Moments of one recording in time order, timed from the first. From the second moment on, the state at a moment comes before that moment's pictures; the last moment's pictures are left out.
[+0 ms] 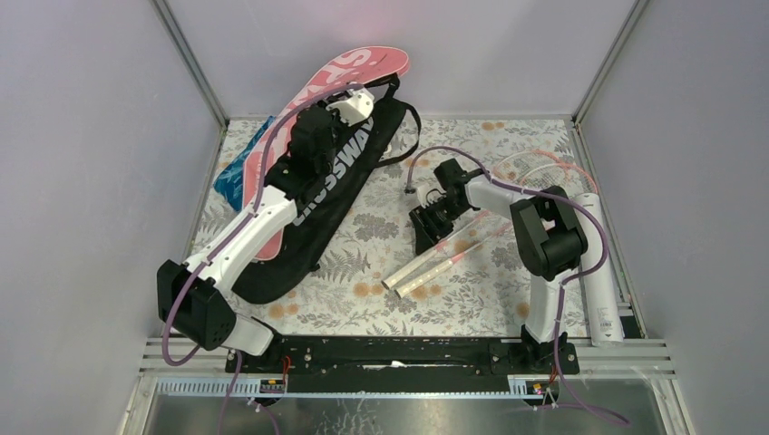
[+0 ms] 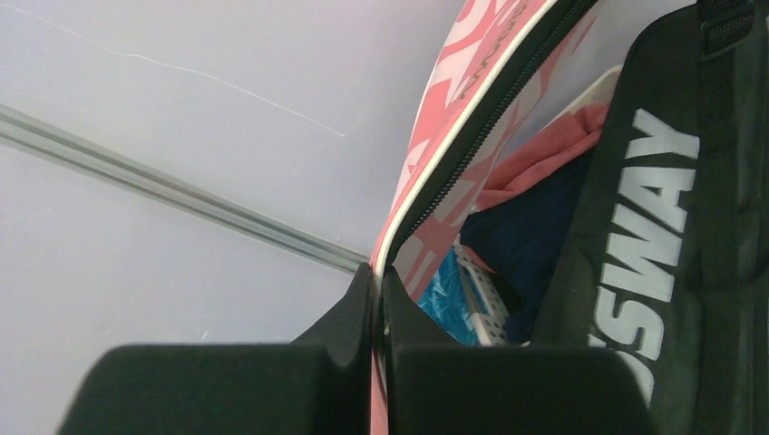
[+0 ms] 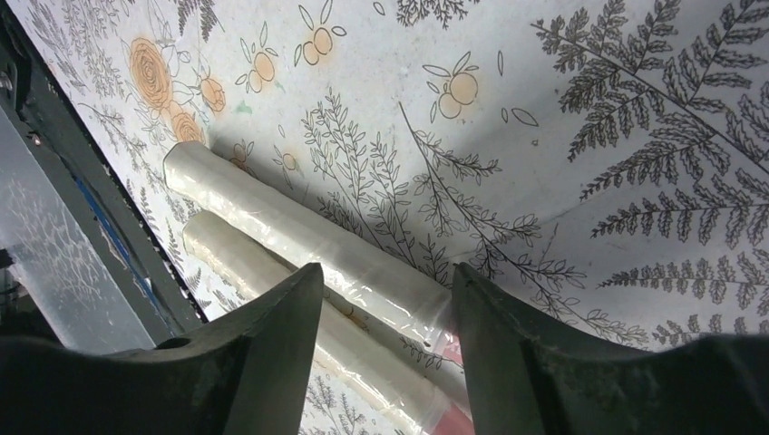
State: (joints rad) left arm -0.49 1.45 1.34 0.03 -0.51 0.77; right arm 0.45 1.97 1.29 -0.69 -0.67 -0.28
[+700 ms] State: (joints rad) left arm -0.49 1.55 1.53 -0.29 -0.09 0.02; right arm 0.47 1.69 1.22 -0.32 -0.97 0.04
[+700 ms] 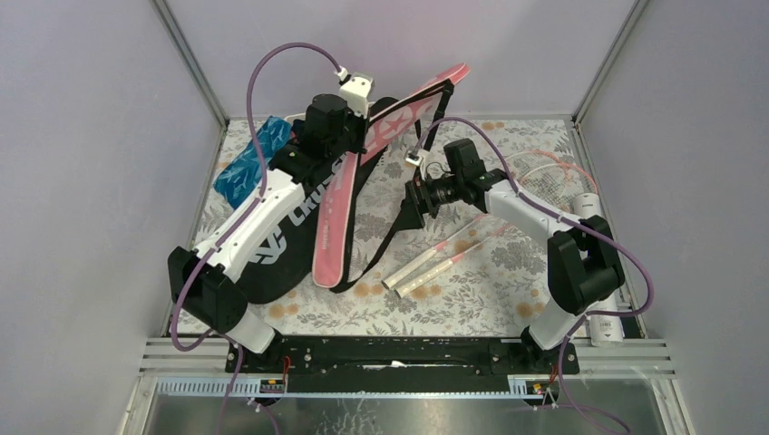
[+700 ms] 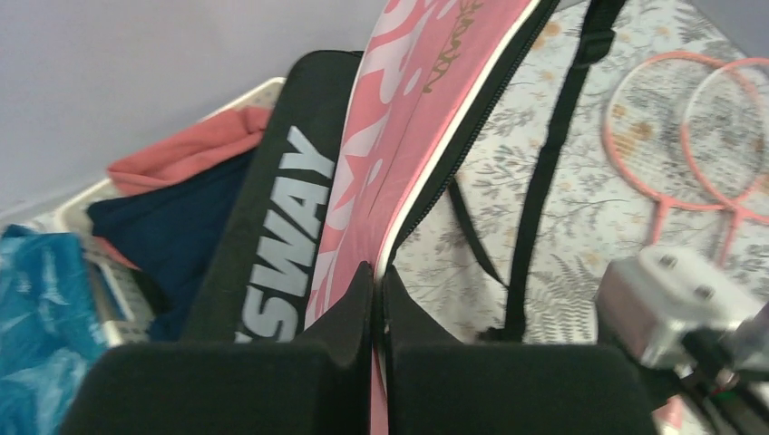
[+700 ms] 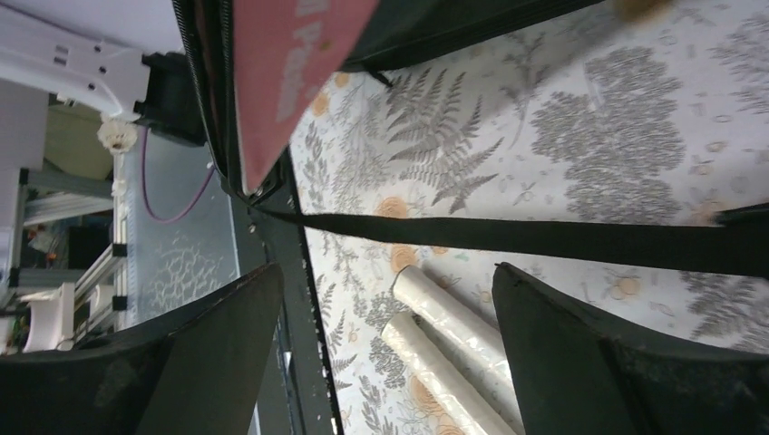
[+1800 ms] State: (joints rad) left arm -0.44 1.70 1.66 -0.31 0.00 -0.25; right arm 0.82 1.61 1.04 -0.34 -1.00 -0.20
